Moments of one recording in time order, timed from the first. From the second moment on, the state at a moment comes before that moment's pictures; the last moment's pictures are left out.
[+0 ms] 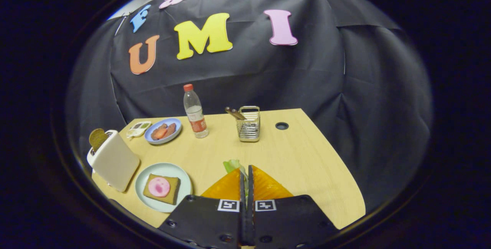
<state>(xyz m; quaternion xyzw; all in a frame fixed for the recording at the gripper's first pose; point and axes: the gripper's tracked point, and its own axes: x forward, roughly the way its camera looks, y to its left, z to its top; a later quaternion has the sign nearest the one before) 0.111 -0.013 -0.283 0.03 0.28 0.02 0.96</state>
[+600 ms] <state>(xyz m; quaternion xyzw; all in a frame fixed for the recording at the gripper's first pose) 0.084 0.205 -0.254 0.07 0.29 0.11 0.95</state>
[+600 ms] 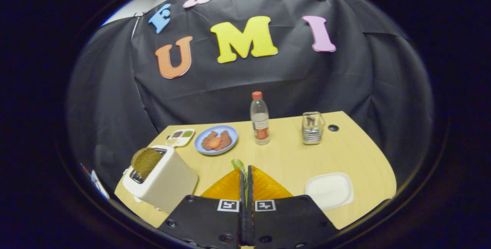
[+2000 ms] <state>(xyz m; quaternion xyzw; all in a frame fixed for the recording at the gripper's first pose) 0.098 0.159 -0.361 0.03 0.36 0.08 0.93</state>
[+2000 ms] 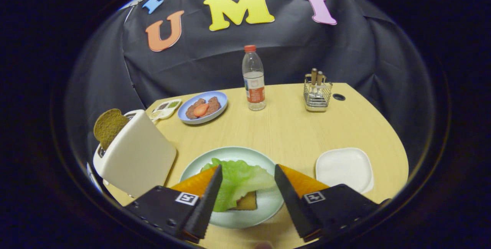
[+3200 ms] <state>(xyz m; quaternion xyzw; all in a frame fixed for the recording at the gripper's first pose) 0.046 0.347 -0.154 0.02 0.20 0.12 0.97</state>
